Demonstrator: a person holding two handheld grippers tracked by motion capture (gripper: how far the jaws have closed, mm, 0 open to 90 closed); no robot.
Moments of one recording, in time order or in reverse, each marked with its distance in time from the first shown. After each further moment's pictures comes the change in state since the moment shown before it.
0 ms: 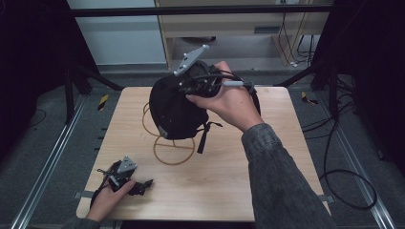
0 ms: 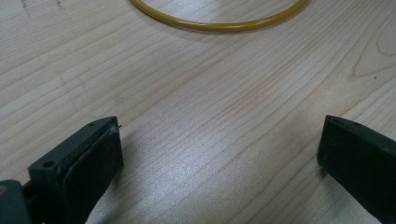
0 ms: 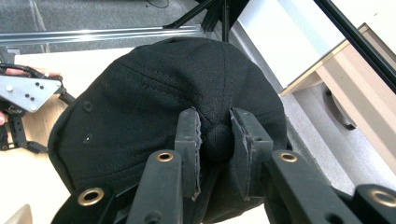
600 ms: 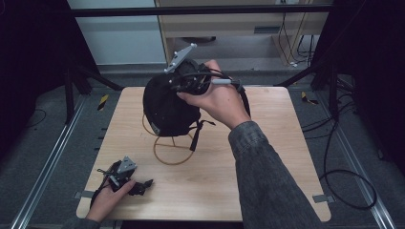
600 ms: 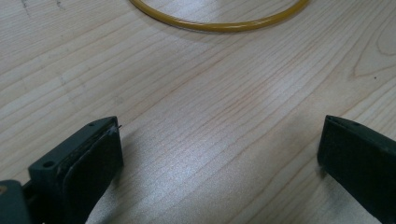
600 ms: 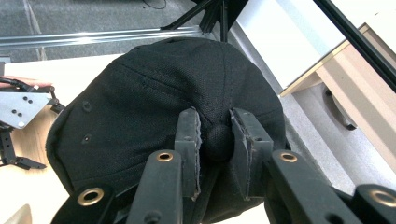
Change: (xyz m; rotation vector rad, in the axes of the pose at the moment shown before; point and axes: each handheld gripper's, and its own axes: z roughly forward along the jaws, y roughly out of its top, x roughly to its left) left arm 0.000 0.000 0.000 -0.002 0.001 -0.002; right arm 0.000 0.012 0.022 0.000 -0.005 0.009
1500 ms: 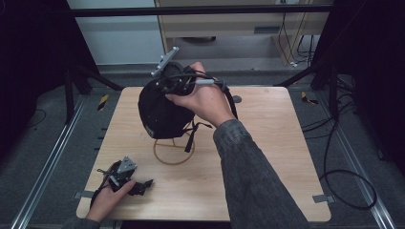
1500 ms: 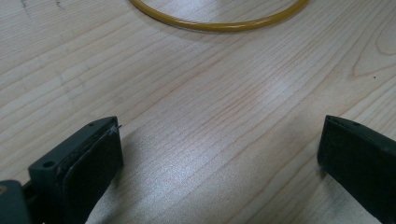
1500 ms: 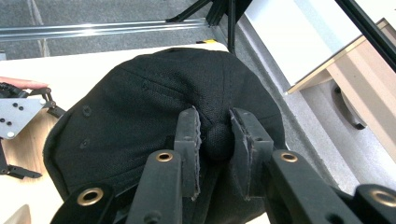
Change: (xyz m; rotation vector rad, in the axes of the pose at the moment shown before) left arm 0.000 0.000 0.000 -0.001 -0.001 0.001; right arm 0.007 0.014 0.036 0.038 0.023 -0.014
